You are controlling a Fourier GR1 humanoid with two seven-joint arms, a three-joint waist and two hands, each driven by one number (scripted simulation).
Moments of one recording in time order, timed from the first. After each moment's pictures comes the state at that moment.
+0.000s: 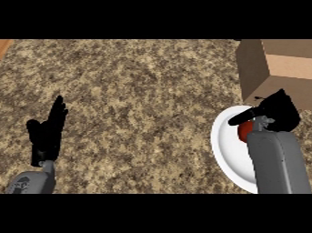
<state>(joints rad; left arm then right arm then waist) -0.11 0.23 -0.04 -1.29 0.10 0.26 0.01 -0.43 0.00 -0.16 -1.44 1.14 0.12 1.24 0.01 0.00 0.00</state>
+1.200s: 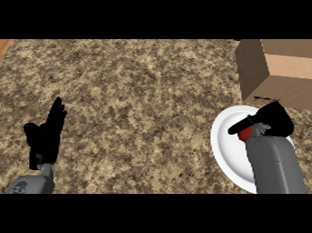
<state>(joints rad) -0.08 0.21 -0.02 -1.33 0.08 0.25 0.03 -0.39 0.00 -0.18 -1.35 1.11 0.10 1.22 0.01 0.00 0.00</state>
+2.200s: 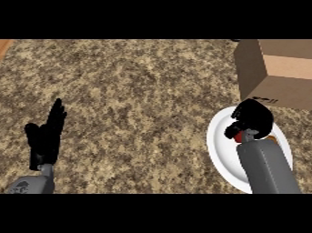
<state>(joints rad) -0.08 0.20 0.00 -1.32 0.05 0.23 0.02 -0.37 -0.05 -0.03 -1.23 1.16 0.13 0.79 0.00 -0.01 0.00</state>
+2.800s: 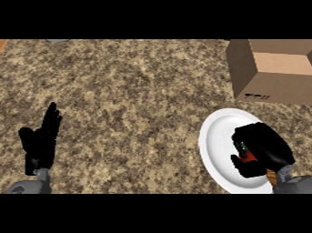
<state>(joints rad) -0.05 0.20 0.02 -1.33 0.06 0.24 0.02 -0.09 -0.38 0.26 -1.57 1.02 0.28 -0.03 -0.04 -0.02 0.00</state>
